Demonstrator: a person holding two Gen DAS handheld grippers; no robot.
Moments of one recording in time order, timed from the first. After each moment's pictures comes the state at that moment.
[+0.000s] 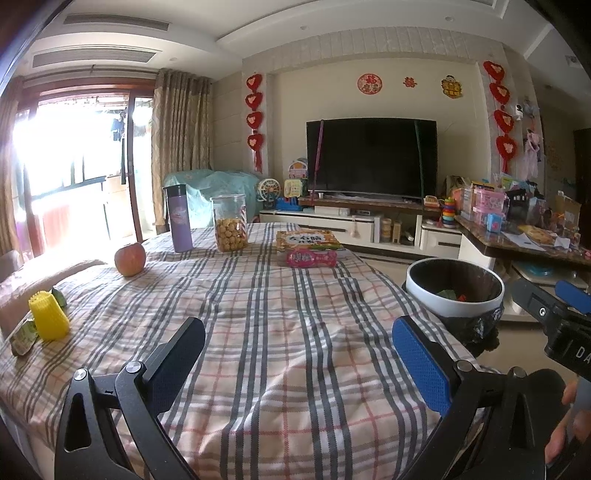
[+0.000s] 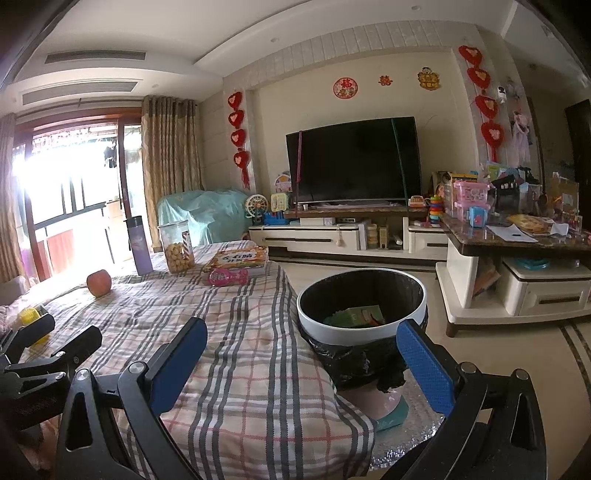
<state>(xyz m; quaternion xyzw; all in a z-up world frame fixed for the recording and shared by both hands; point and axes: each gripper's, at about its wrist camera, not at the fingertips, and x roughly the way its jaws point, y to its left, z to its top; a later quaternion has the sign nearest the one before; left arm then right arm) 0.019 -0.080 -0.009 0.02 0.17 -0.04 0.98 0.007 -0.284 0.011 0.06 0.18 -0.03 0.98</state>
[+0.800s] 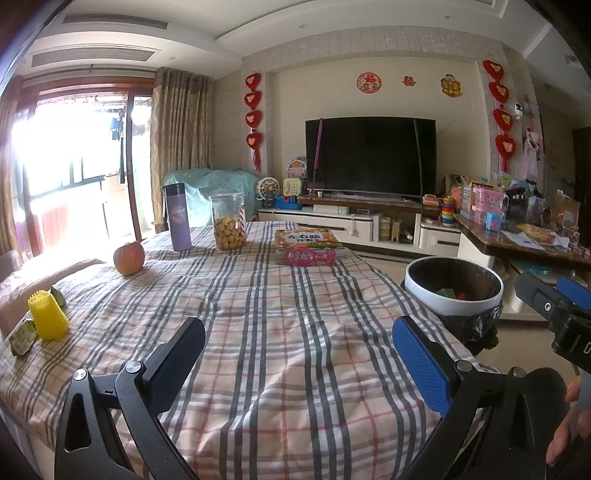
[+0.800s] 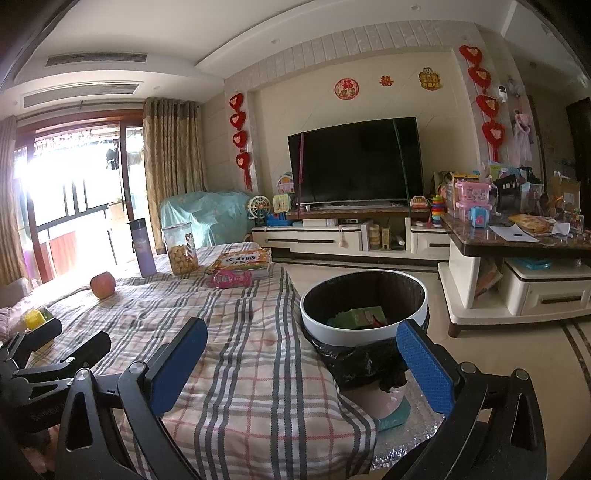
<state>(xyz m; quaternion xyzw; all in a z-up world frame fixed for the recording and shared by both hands) 0.019 -0.078 -0.008 0.01 0.17 -0.04 0.98 0.007 -0.281 0.015 0.06 0.18 -0.03 0.98</state>
